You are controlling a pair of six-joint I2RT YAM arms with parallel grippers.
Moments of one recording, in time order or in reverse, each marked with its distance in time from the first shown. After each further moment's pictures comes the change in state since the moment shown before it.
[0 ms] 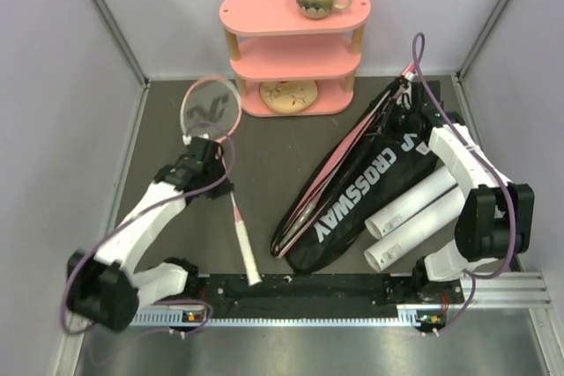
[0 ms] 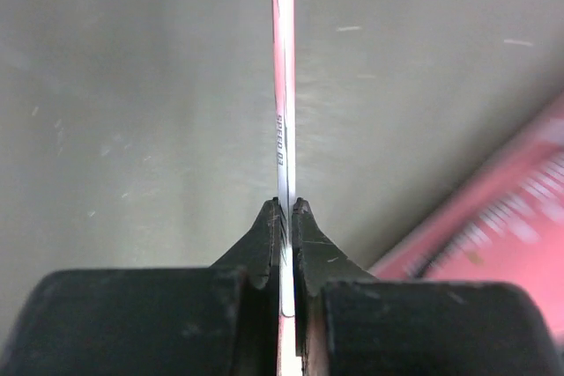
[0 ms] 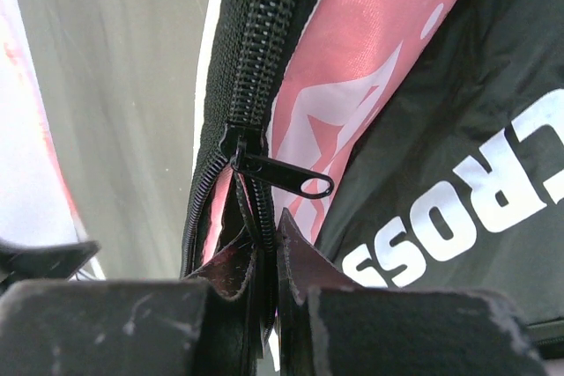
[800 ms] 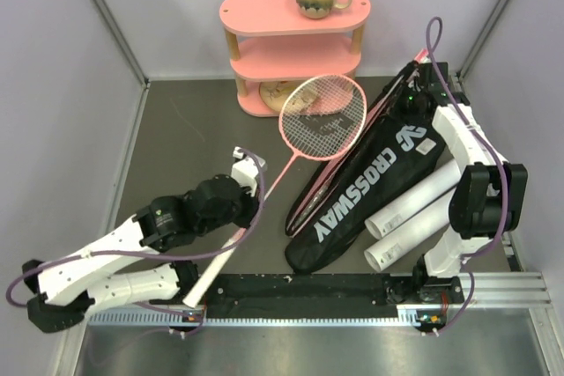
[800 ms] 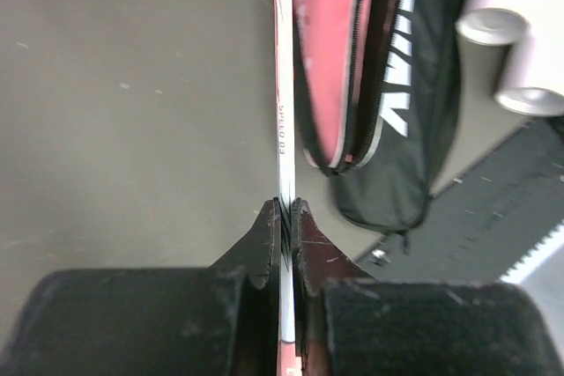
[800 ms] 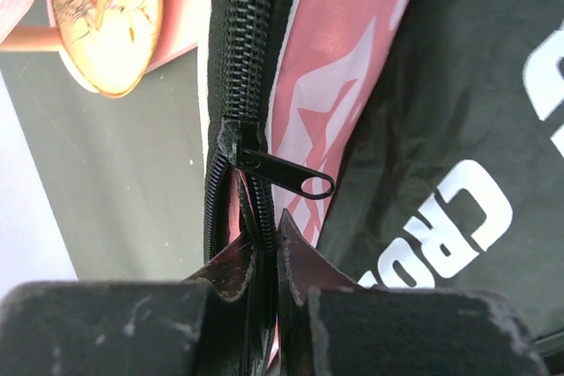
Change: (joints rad) left arm -0.675 -0.436 0.122 -0.071 -0.097 0.393; right arm -0.065 0.175 0.232 -0.056 0.090 0.040
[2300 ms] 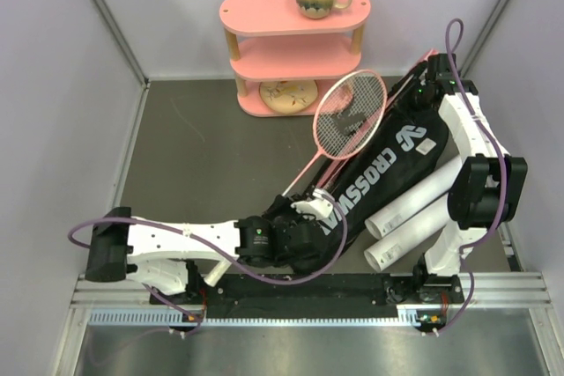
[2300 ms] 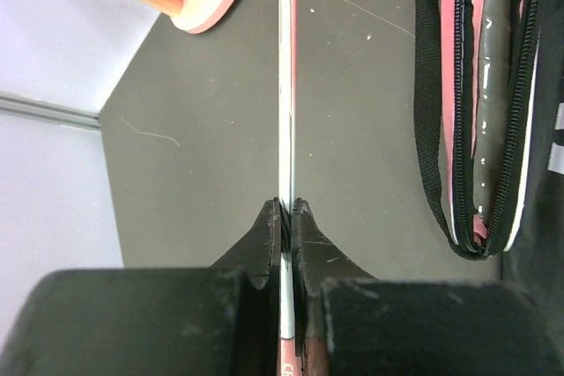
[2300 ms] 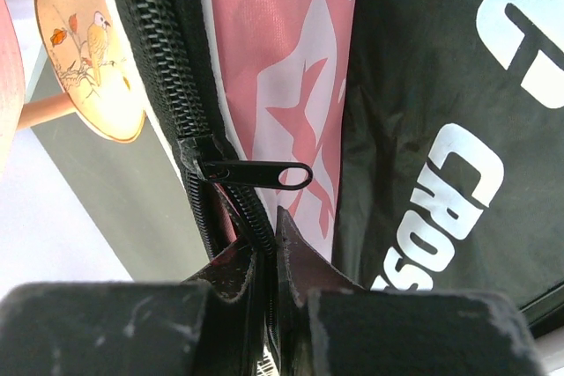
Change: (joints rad) left arm -0.431 0.525 0.022 0.192 -0.911 0.209; right arm -0.060 0.078 0.151 -0.198 0.049 0.200
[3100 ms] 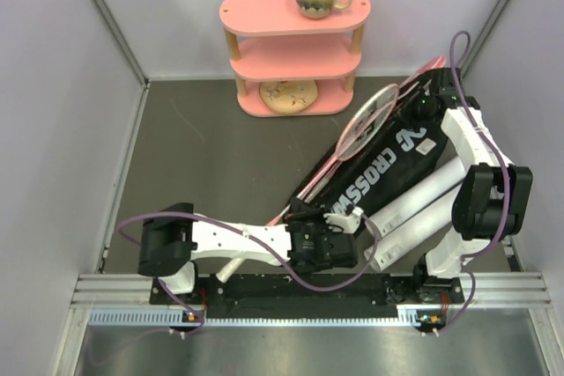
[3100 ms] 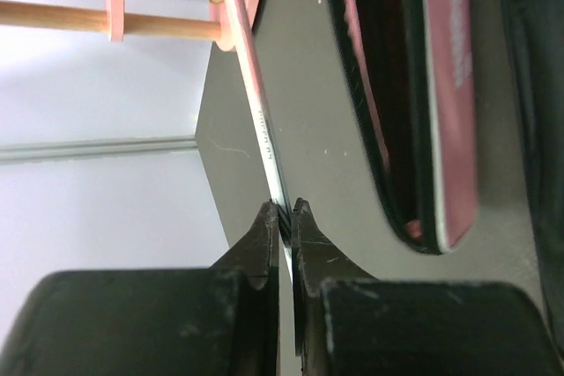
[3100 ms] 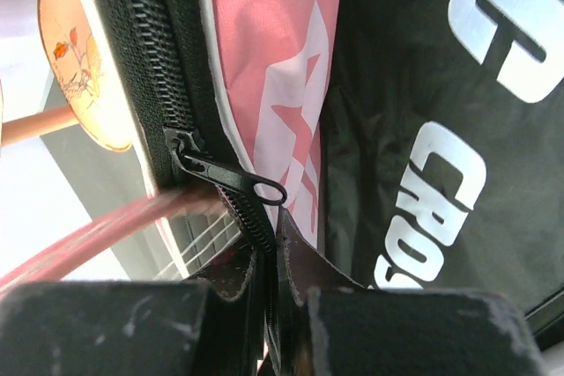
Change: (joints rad) left arm -0.030 0.339 0.165 -0.120 -0.096 0.153; right arm -0.017 -0.074 -0.162 0.132 -0.001 0.033
